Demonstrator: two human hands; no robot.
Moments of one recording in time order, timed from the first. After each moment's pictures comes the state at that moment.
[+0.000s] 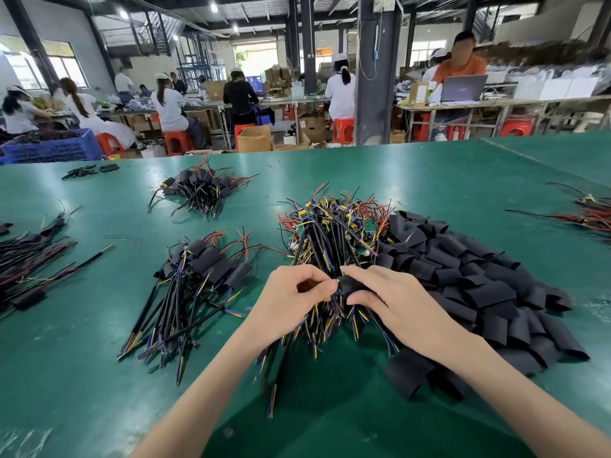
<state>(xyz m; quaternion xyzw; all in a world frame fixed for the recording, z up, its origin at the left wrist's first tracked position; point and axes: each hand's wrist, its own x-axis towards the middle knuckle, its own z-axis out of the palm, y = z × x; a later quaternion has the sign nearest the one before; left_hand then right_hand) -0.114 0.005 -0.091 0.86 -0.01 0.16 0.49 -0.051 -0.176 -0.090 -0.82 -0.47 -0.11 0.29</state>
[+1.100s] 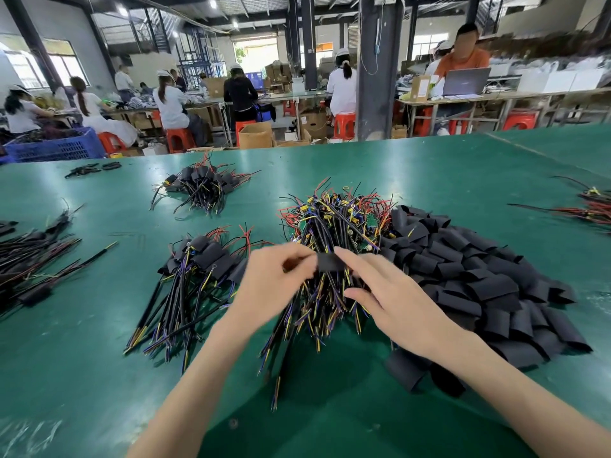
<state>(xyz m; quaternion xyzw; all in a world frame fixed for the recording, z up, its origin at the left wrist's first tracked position) -0.118 0.021 -0.075 0.89 -0.01 0.28 0.36 -0.058 -0.170 -0.095 -0.81 -0.49 -0.16 0.26</state>
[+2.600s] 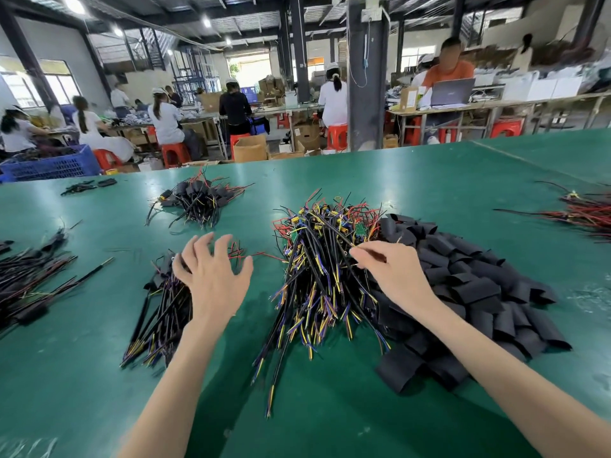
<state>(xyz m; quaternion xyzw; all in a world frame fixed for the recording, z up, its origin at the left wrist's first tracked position) -0.094 0.093 -0.112 0.87 0.26 0.40 0.07 -0.010 -0.163 -0.091 -0.81 -0.29 -0.13 0.50</state>
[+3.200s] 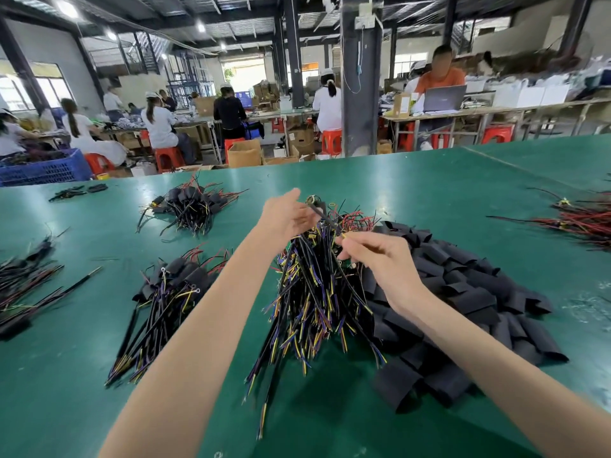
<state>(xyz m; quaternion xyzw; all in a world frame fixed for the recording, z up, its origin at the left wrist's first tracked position) -0.005 0.016 -0.004 0.58 0.16 0.11 0.79 -0.006 -0.153 -0.069 -0.63 -0.31 -0.02 0.71</state>
